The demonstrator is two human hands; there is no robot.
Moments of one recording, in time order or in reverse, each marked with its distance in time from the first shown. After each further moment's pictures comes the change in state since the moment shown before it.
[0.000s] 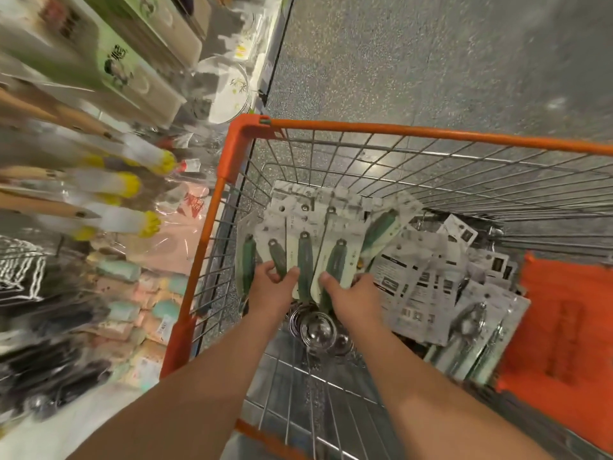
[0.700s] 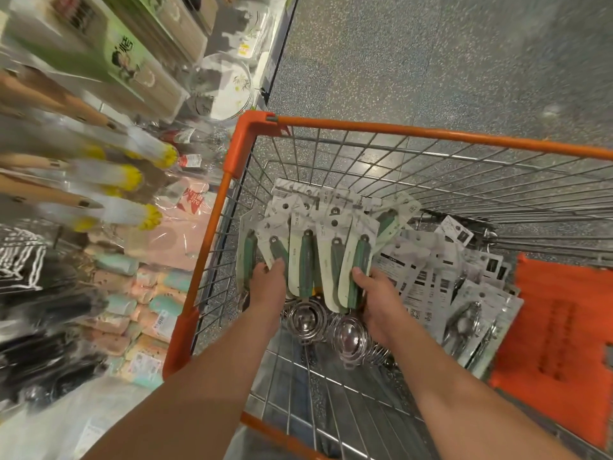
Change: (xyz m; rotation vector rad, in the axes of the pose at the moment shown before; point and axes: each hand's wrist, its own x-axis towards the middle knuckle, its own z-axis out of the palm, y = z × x) left_hand -0.017 0.013 -0.006 -0.217 0.001 -0.140; right_hand 0.003 0.008 -0.034 0.555 -0.294 0.154
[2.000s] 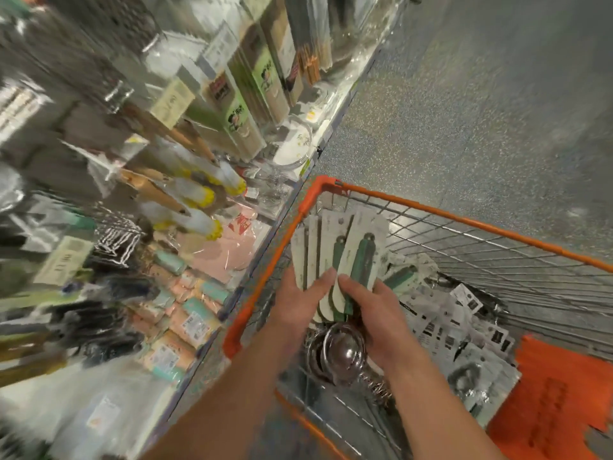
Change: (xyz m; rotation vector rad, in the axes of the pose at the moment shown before) left_hand -0.114 0.048 -0.049 -0.331 -0.279 0.352; right_hand -0.139 -0.078 0.078 -0.092 -0.271 -0.193
